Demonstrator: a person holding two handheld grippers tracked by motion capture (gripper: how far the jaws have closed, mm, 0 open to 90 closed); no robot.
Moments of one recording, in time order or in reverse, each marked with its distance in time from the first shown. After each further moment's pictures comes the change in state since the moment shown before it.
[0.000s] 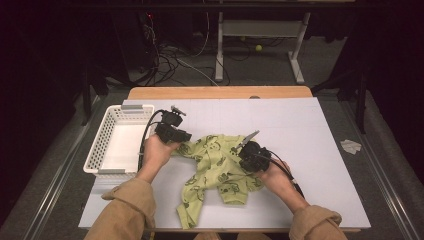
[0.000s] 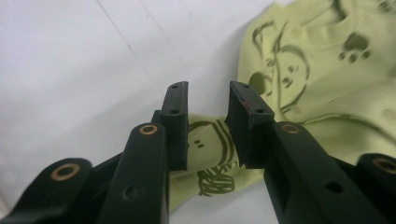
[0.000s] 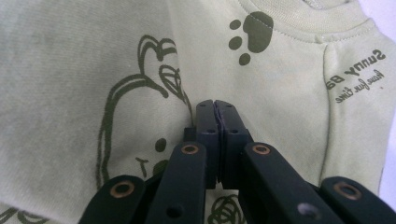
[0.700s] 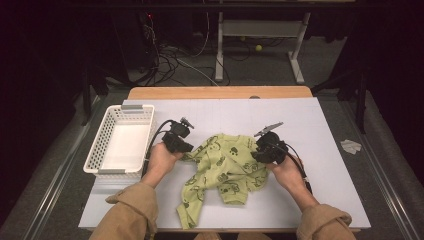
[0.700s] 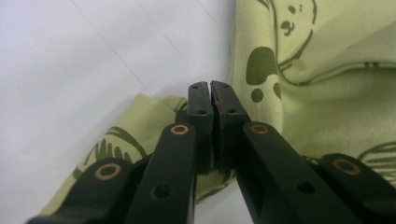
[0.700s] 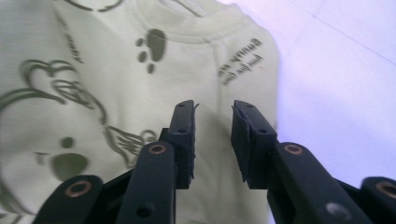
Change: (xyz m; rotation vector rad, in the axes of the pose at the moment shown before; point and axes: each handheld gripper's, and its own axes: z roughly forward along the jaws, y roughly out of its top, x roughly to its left) left arm -0.012 -0.011 0.022 0.068 -0.001 0.070; right arm -0.042 -0.018 -0.020 -0.103 -0.059 0.193
